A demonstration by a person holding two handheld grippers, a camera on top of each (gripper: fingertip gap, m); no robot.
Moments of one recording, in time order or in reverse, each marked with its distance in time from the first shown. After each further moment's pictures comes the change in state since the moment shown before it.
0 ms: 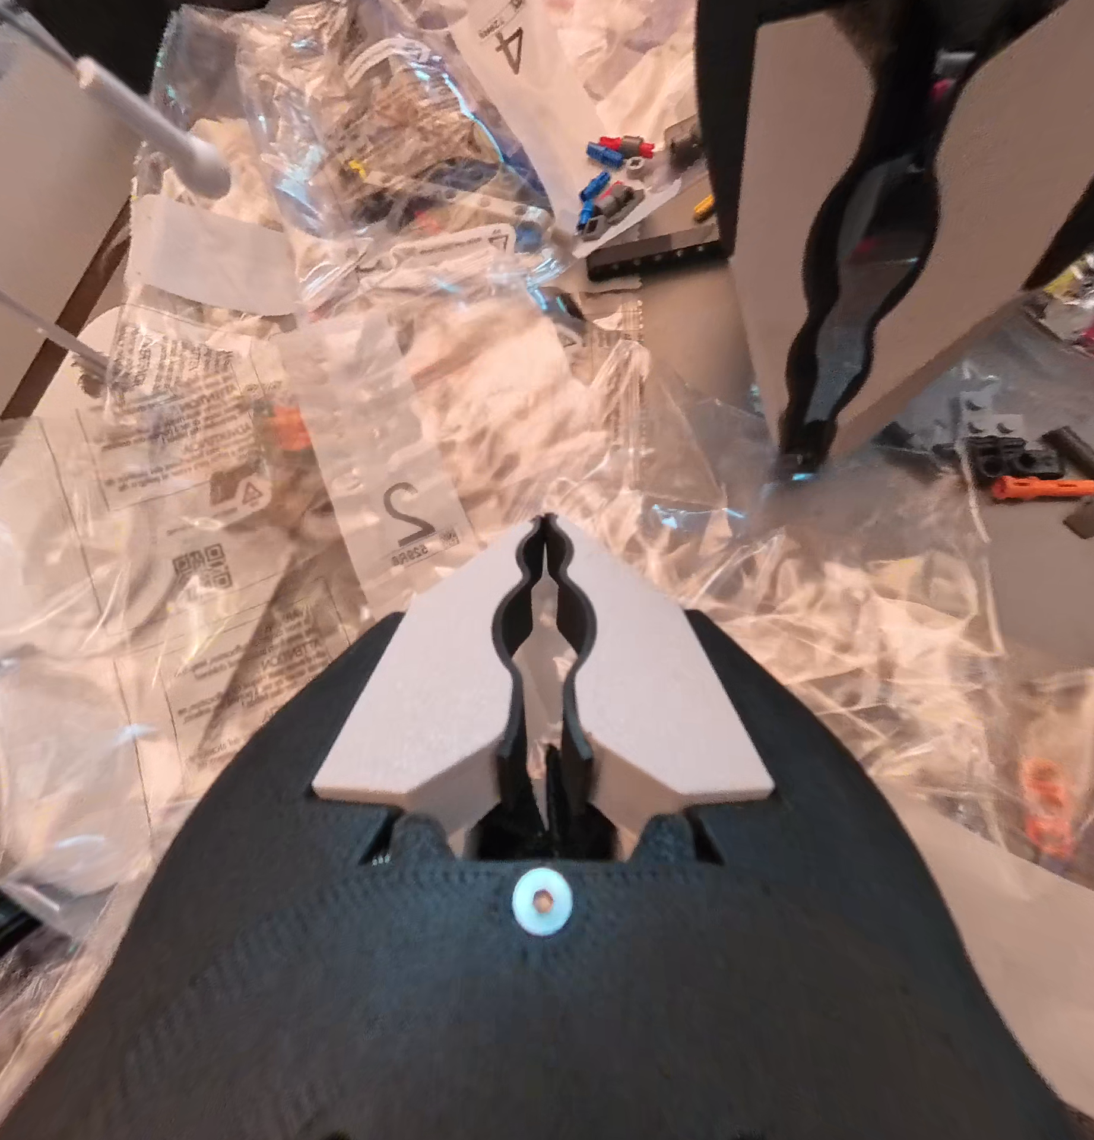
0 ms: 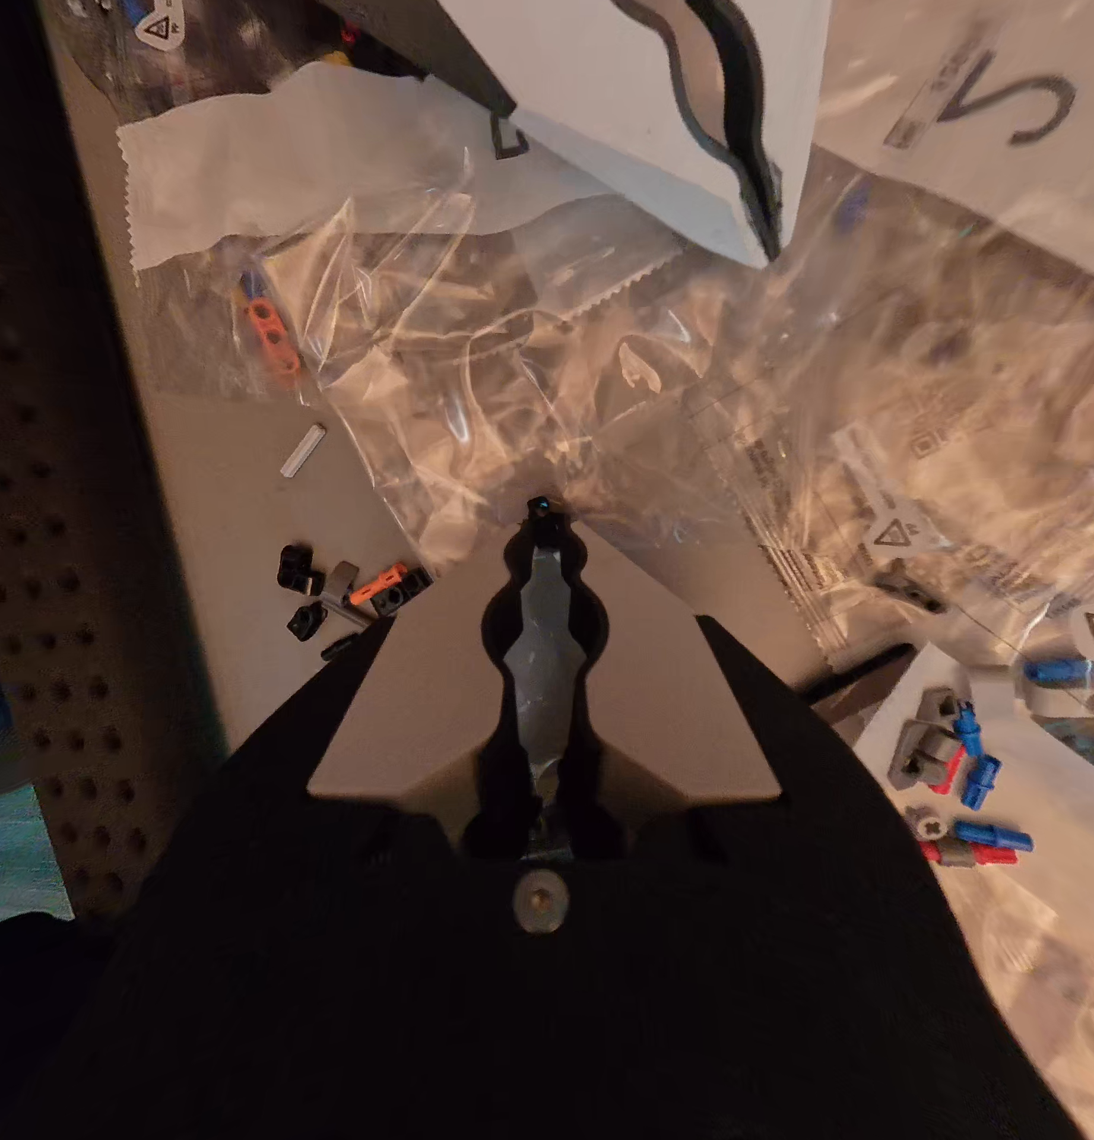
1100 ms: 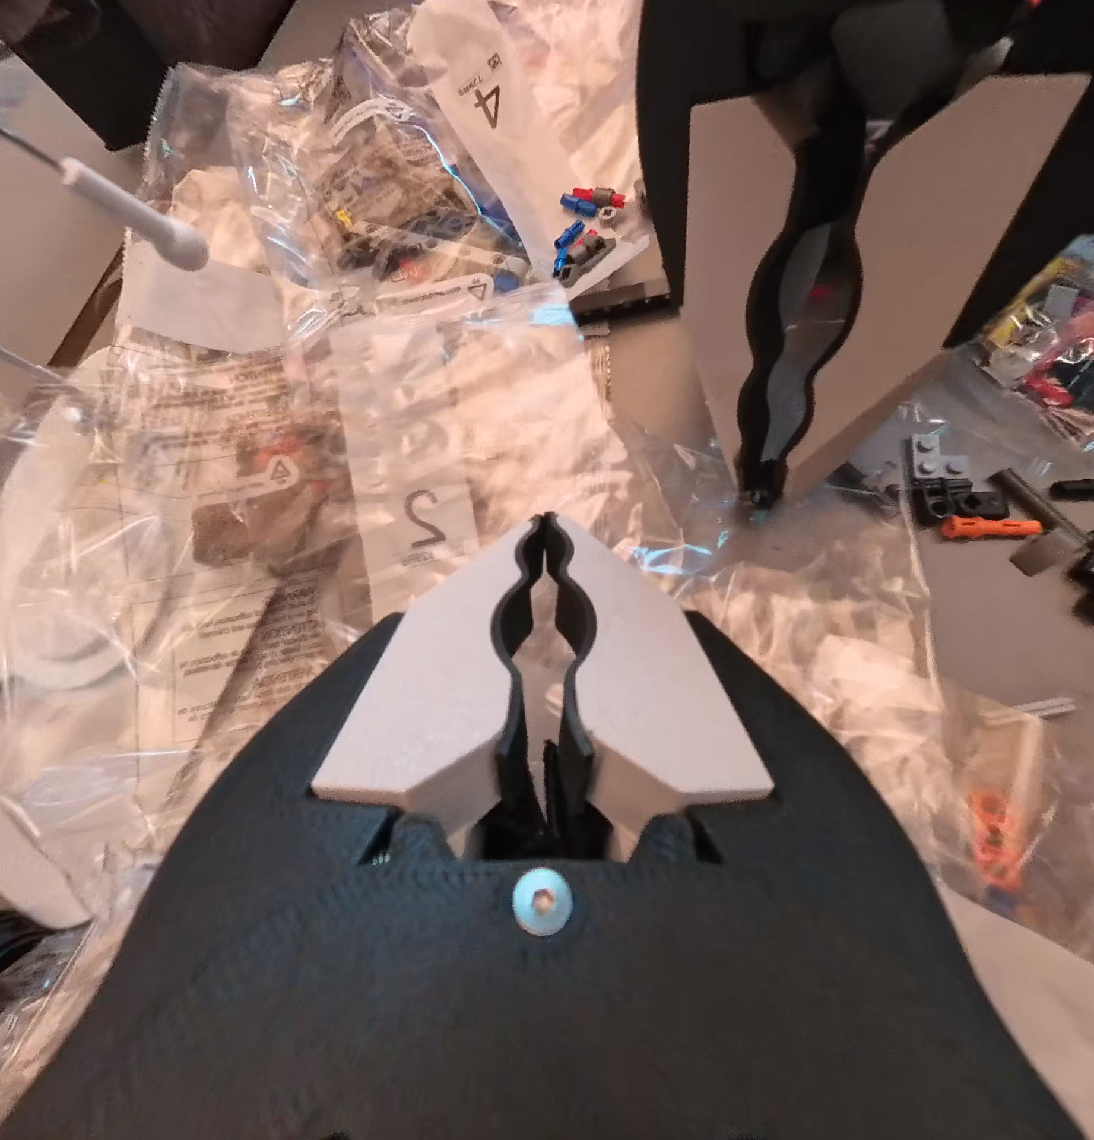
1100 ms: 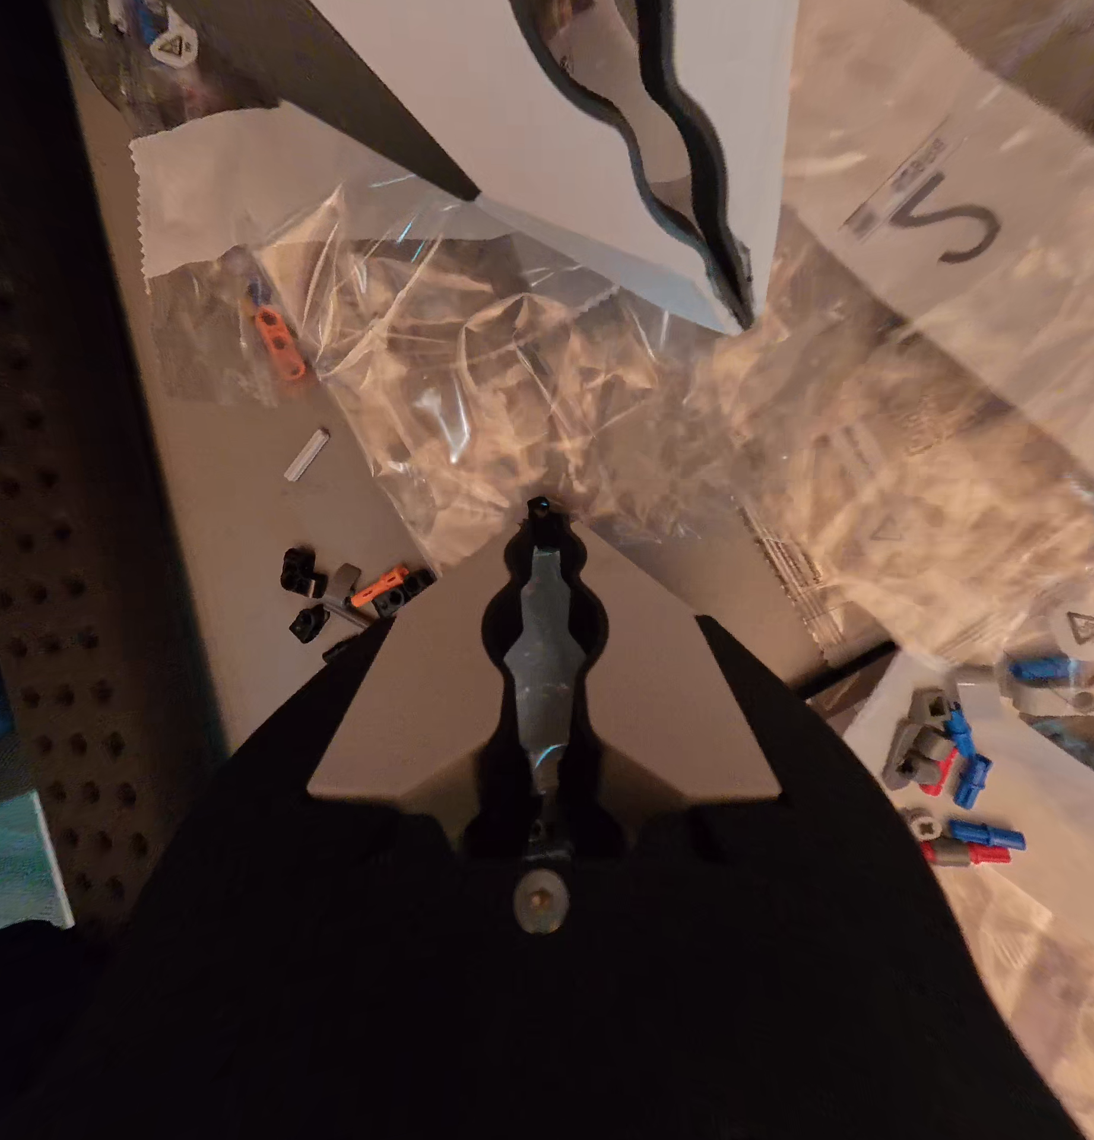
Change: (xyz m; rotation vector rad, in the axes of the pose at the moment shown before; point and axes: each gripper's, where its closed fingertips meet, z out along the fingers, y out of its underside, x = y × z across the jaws) left arm 0.010 -0.013 0.001 0.027 0.005 0.001; right arm 0.002 -0.003 -0.003 0.023 0.004 0.003
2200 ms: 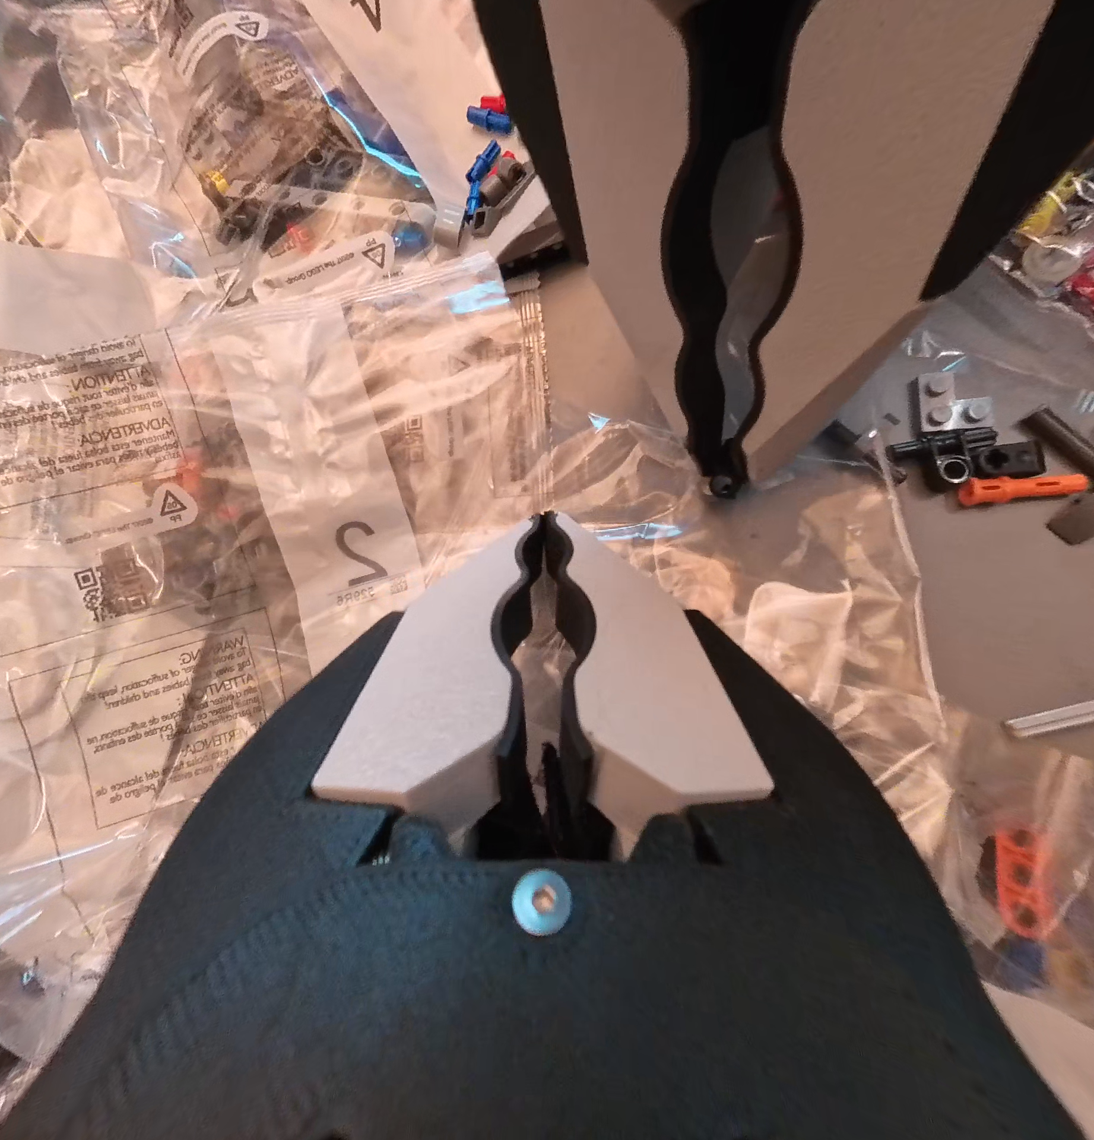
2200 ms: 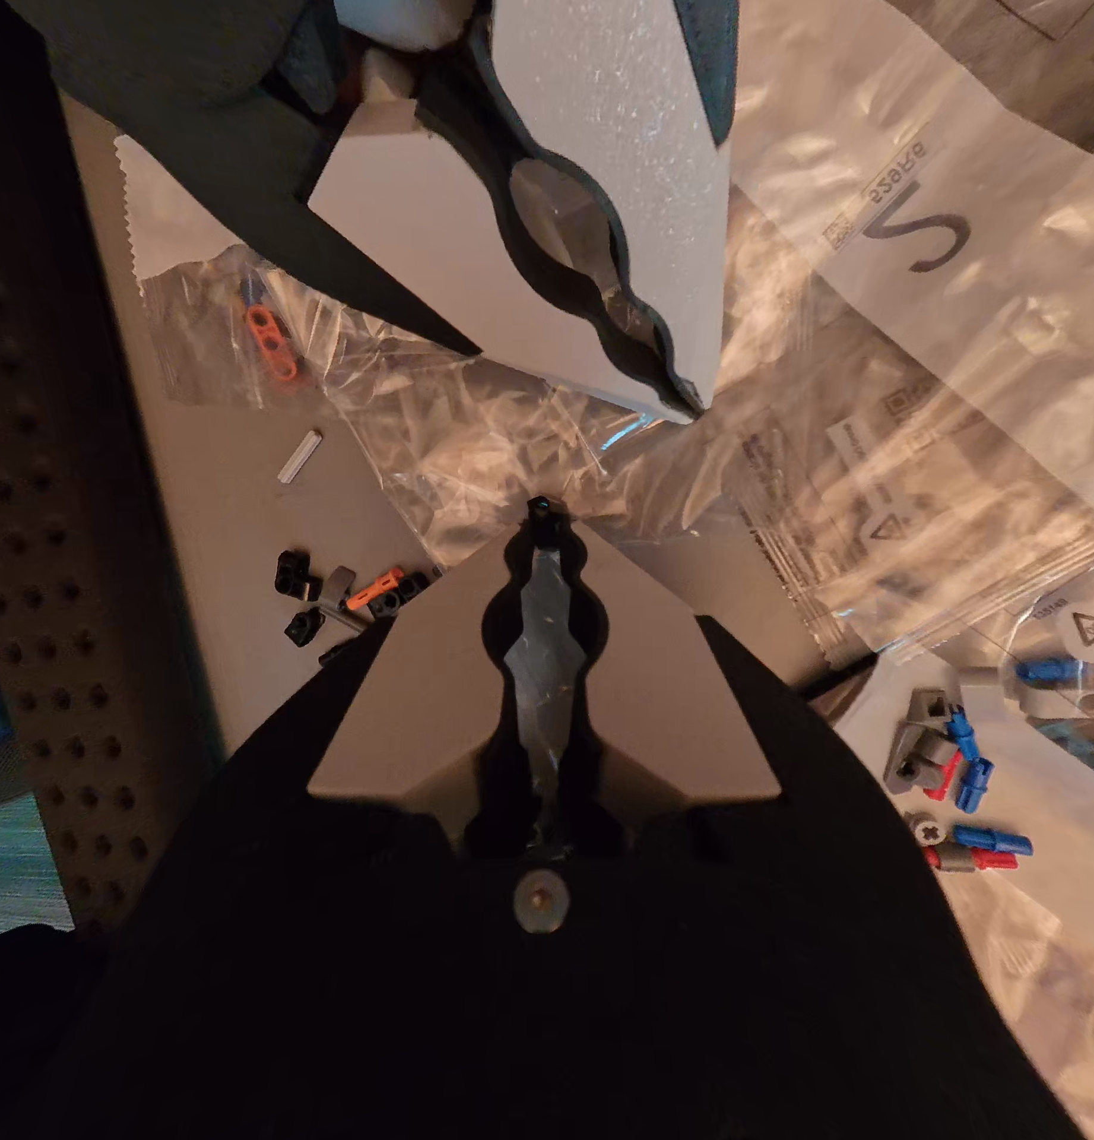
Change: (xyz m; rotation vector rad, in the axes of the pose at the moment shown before) left arm 0.020 0.013 0.023 -0.115 0.018 0.117; right arm 0.001 0.002 0.003 -0.012 -0.004 0.009
